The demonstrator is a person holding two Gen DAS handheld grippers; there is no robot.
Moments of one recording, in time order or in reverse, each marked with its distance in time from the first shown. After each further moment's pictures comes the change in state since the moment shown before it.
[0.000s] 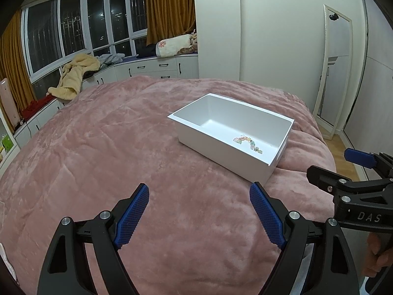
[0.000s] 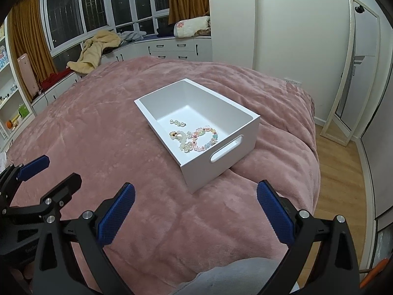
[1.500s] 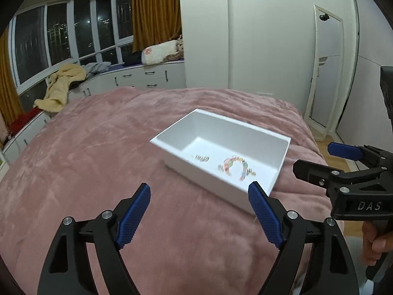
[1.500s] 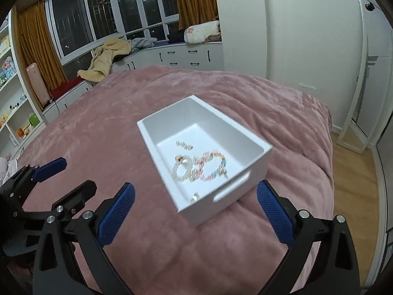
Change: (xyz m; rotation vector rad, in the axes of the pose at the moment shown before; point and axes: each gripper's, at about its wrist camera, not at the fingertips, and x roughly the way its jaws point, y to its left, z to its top) left arm 0.033 -0.013 0.049 0.051 -0.025 -0.063; right arm 0.027 -0.020 0.045 0.016 -0.014 0.097
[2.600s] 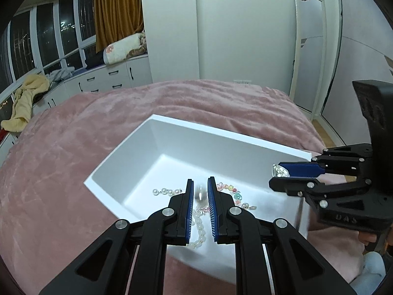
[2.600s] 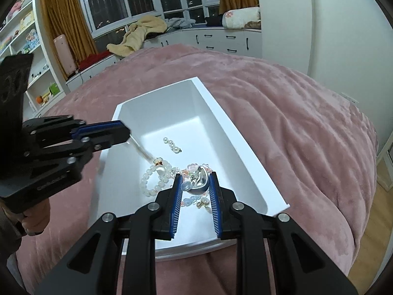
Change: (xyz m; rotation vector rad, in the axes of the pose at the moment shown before) left arm 0.184 -0.041 0.066 0.120 0.050 -0.143; right arm 0.154 -0.077 0.044 -0.227 0.085 0.215
